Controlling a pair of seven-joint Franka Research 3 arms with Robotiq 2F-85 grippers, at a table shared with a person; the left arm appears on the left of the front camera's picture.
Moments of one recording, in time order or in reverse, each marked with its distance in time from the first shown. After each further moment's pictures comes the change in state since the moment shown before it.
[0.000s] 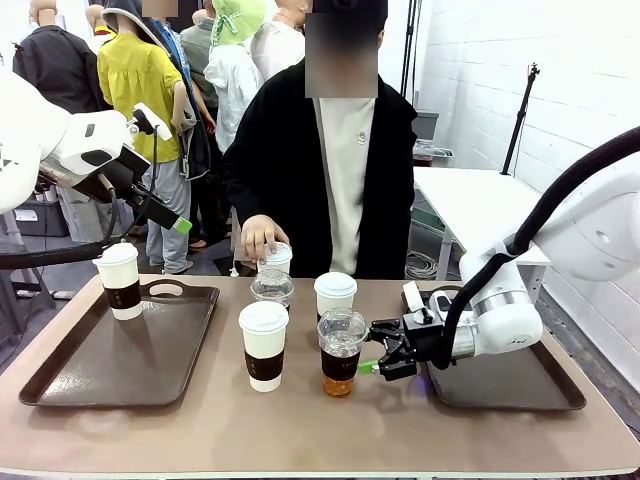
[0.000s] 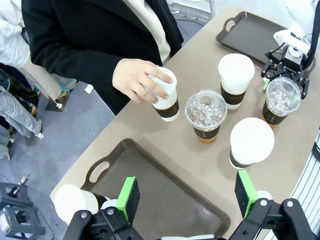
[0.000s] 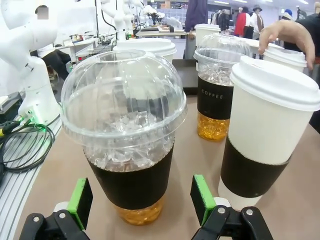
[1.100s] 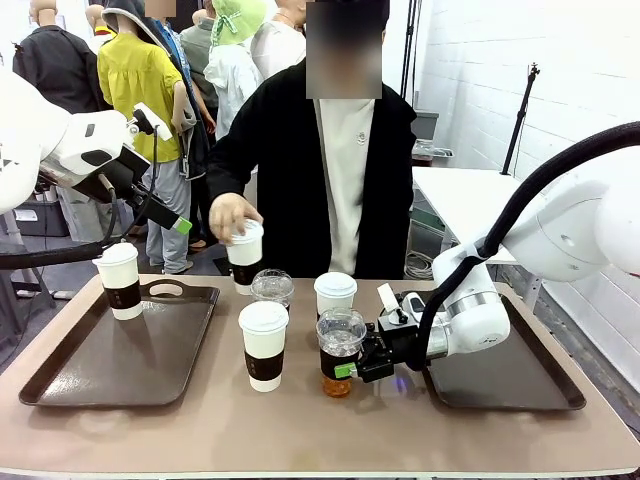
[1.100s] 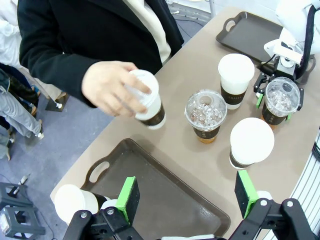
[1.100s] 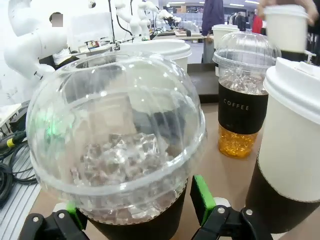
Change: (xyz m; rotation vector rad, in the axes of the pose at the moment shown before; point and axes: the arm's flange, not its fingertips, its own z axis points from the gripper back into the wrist) left arm 0.000 0.000 0.000 0.000 0.000 0.000; right arm -0.002 -0.012 -0.047 0.097 -0.028 -0.052
